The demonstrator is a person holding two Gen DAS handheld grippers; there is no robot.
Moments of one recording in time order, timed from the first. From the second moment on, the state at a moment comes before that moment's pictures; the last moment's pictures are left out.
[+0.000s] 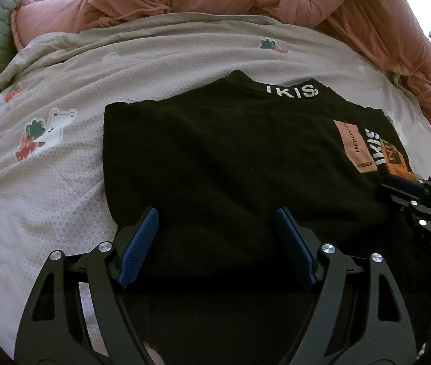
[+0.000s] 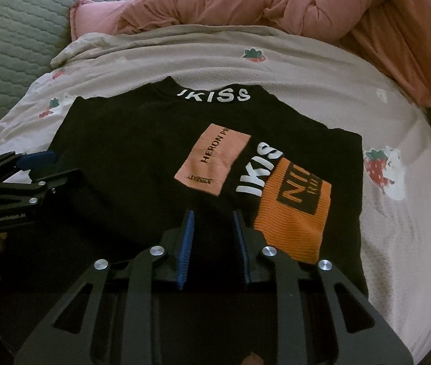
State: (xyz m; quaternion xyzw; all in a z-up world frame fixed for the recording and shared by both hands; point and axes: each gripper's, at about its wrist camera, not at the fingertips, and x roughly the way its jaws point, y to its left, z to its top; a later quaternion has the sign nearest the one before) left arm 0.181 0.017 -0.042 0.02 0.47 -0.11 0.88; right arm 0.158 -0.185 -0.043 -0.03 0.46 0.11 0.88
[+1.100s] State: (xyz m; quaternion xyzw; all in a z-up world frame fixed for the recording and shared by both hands) left arm 0.155 0.031 -0.008 -0.02 0.43 -0.11 0.89; right arm 0.138 -0.180 -0.020 -0.01 0.44 0.12 0.89
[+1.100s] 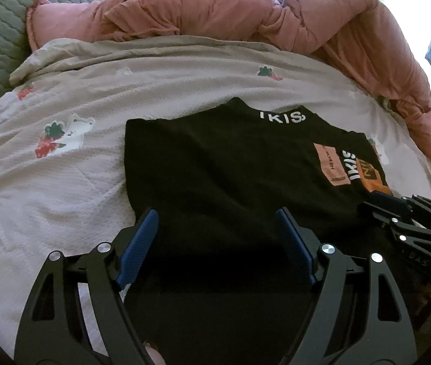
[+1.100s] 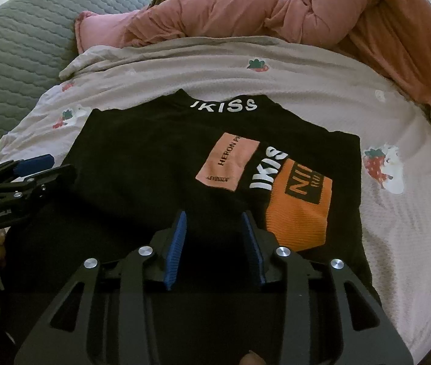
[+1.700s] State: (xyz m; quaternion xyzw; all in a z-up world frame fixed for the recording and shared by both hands) left arm 0.140 0.031 0.013 -0.01 0.41 -0.09 0.91; right arm 0.127 -0.197 -0.003 0.01 0.42 0.10 0.90
